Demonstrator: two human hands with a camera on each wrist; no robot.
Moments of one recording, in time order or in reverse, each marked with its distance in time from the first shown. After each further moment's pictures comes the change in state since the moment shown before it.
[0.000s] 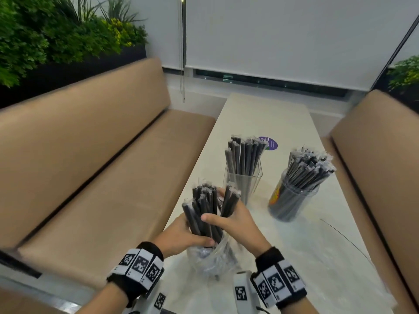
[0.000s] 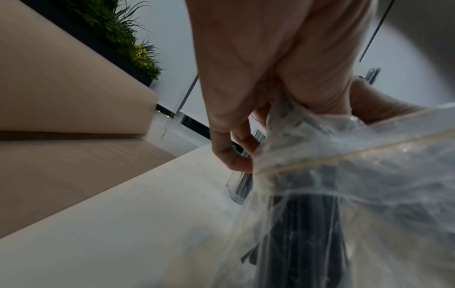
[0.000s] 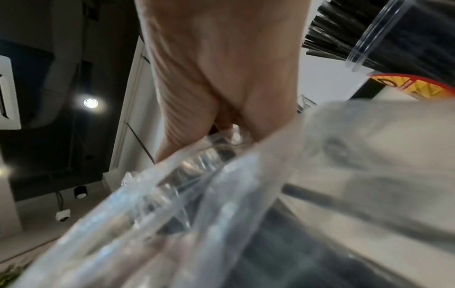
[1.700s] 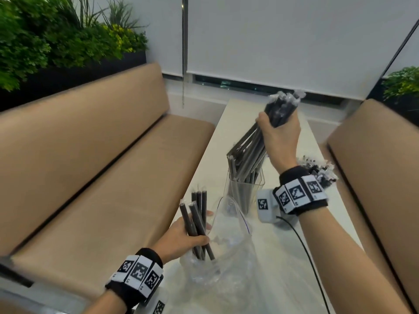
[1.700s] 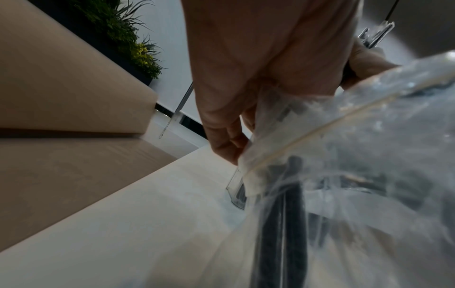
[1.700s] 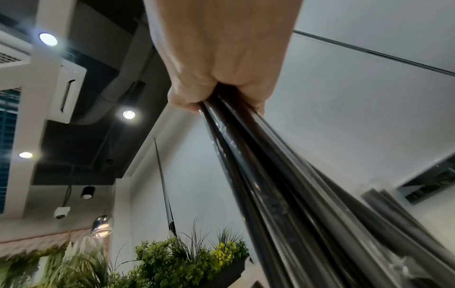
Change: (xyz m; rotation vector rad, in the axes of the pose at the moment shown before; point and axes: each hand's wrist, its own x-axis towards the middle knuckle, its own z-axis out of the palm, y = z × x) left_hand 0.012 -0.012 -0.012 -0.036 0.049 0.040; right_hand 0.104 -0.113 -0.080 -0.037 0.690 -0.389
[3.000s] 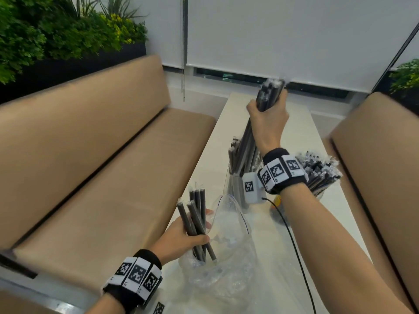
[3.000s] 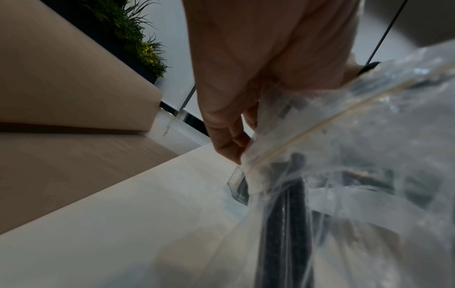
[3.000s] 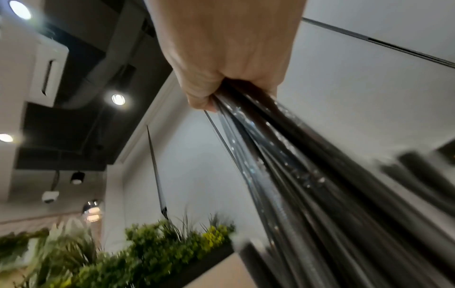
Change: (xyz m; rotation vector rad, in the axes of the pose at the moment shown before) left_hand -0.004 -0.001 0.004 -0.026 0.018 -0.036; right_hand 0.026 0.023 0.039 -0.121 0.104 -0.065
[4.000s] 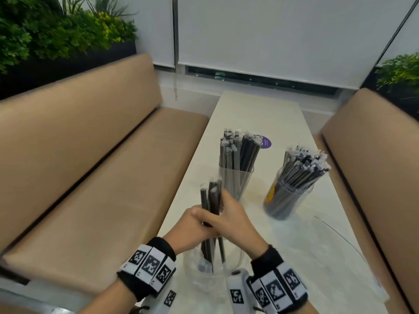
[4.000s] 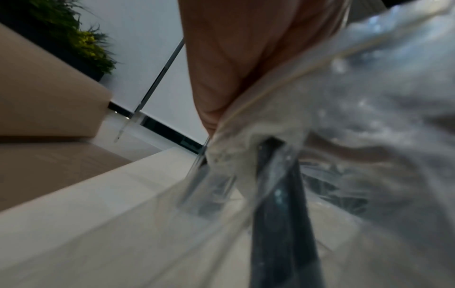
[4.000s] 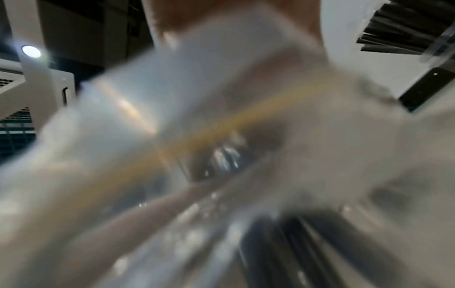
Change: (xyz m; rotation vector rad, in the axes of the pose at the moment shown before) left_hand 0.014 0.029 0.029 0.145 -0.024 0.170; right_hand -0.180 -0.001 -0.058 -0.179 -0.824 0.363
